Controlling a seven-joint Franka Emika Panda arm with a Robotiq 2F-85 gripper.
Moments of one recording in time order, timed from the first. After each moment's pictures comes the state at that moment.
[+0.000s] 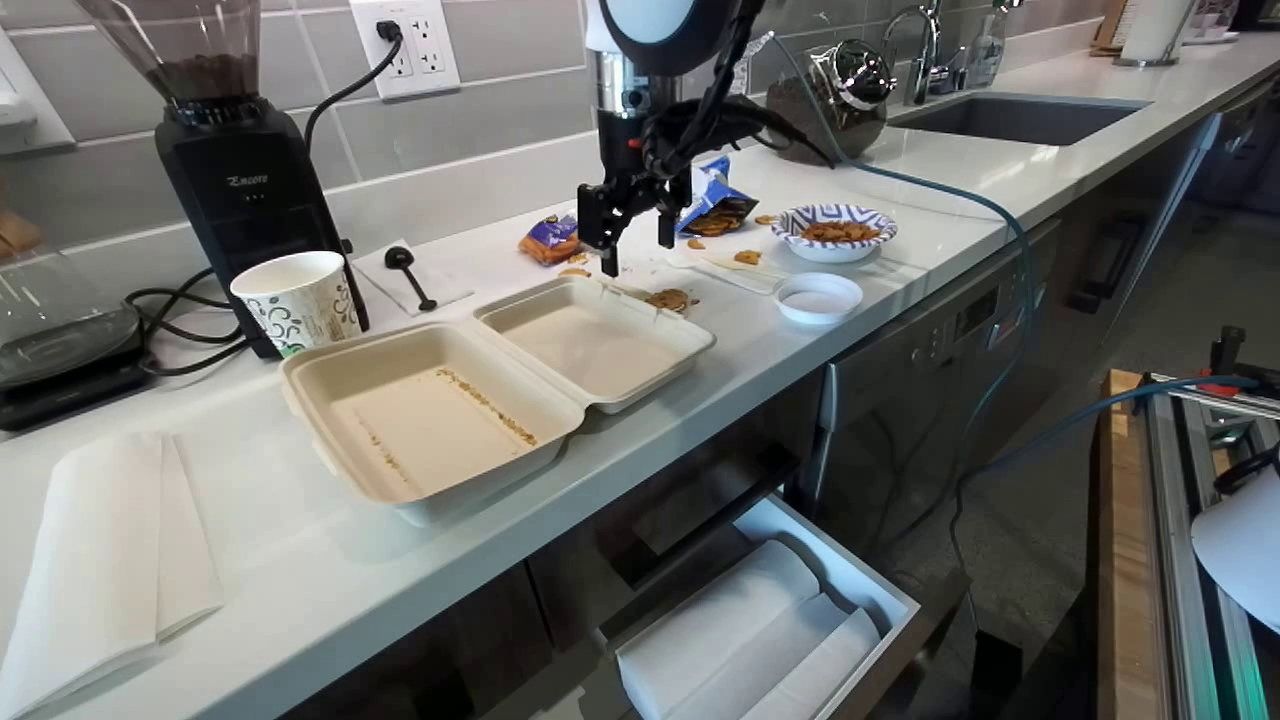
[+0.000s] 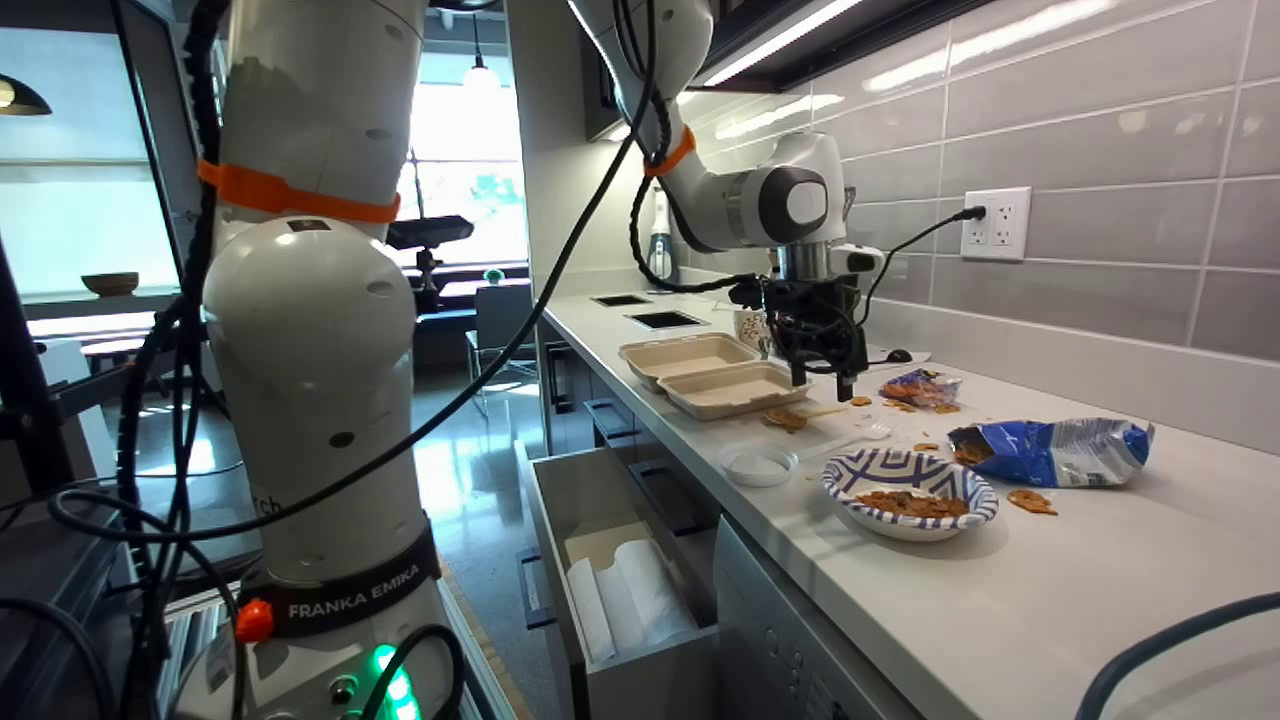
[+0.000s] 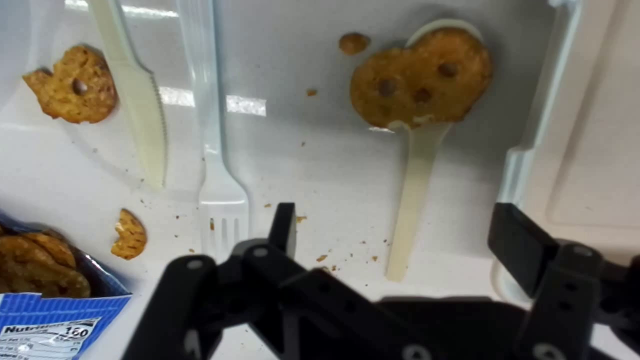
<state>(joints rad) 0.04 0.24 -0.04 -2.15 -0.08 2.51 0.21</state>
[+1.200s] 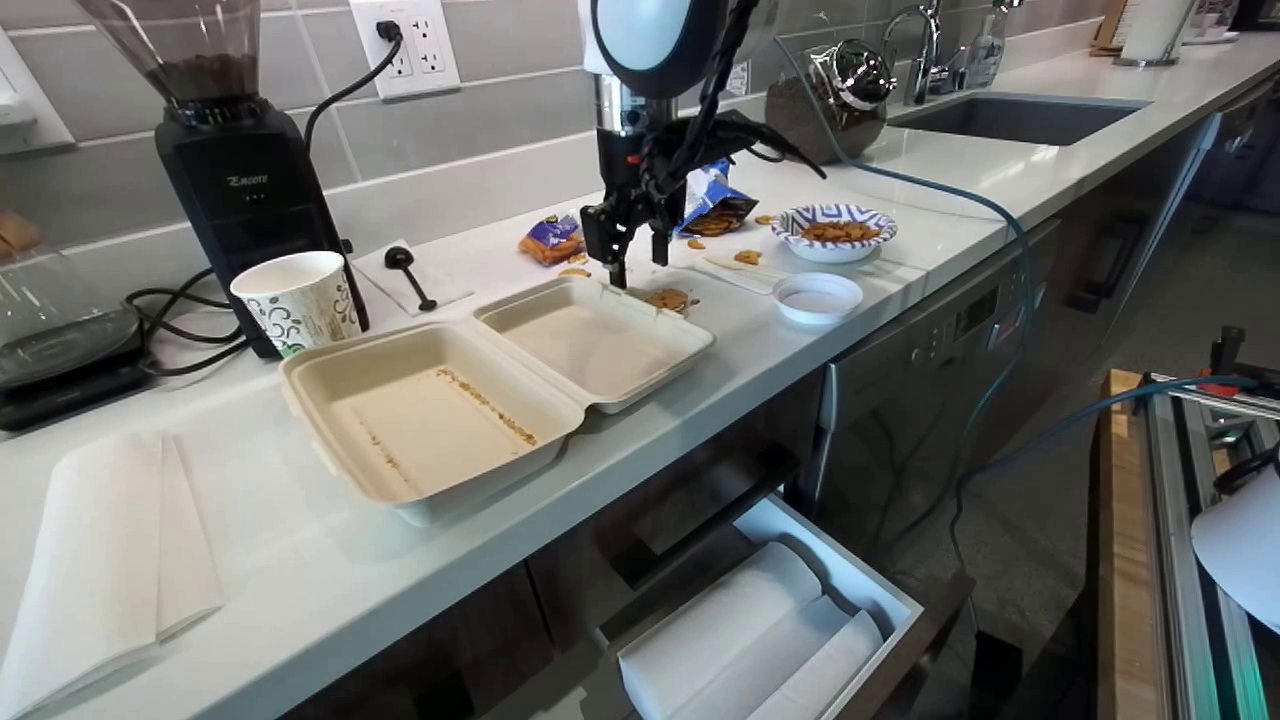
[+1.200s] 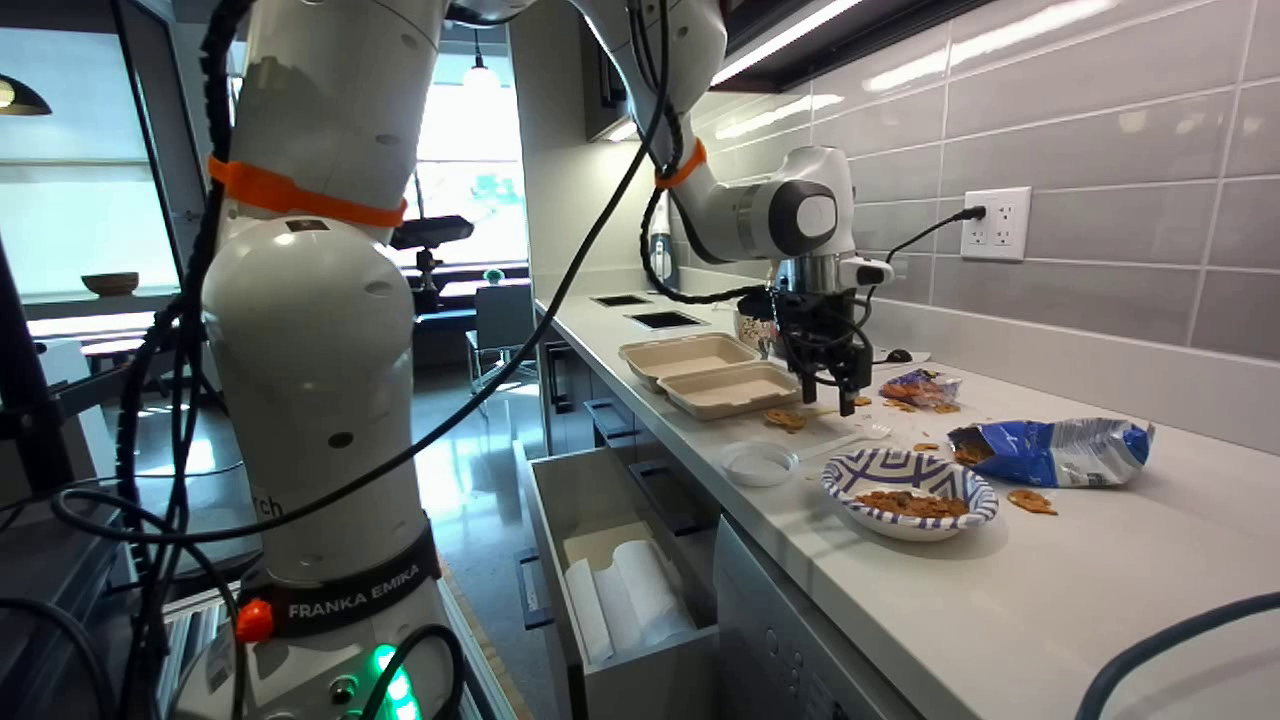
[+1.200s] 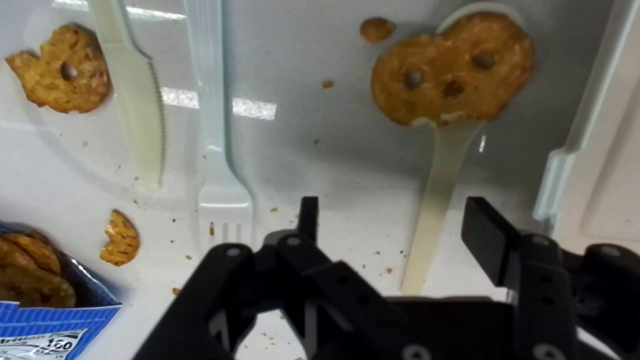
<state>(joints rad) 0.04 0.29 -0.04 -2.12 -0.08 2.51 0.18</state>
